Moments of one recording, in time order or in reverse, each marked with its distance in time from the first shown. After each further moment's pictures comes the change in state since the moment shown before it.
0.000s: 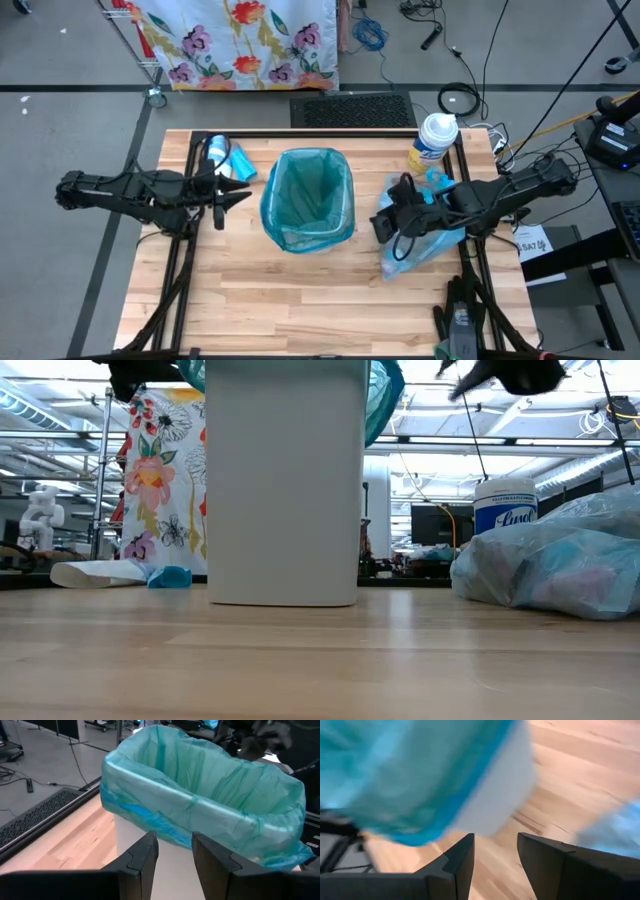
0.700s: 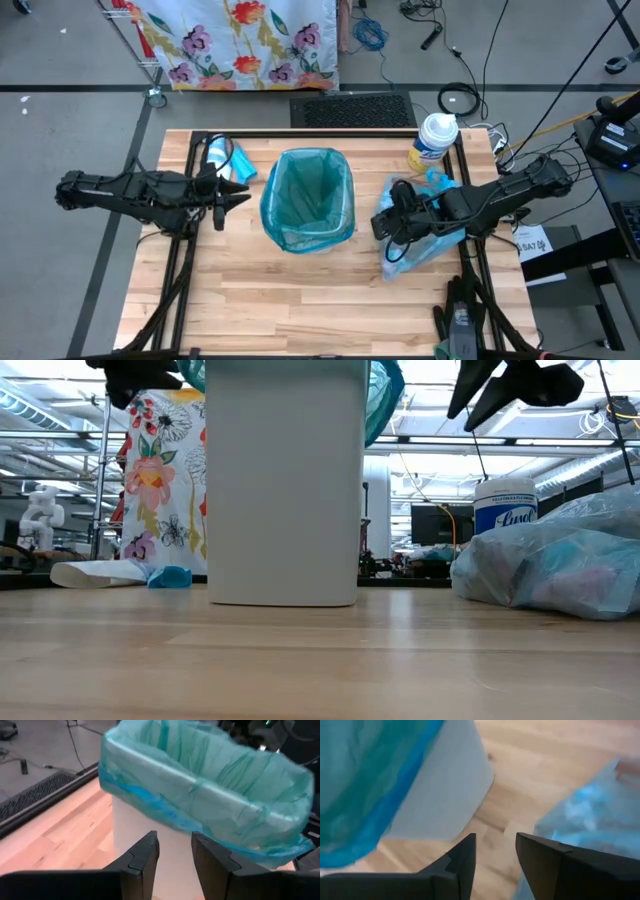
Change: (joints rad) left arm 0.000 0.015 0.000 -0.052 0.026 -0.076; right arm 0.008 0.061 0.000 -0.160 0.079 0.155
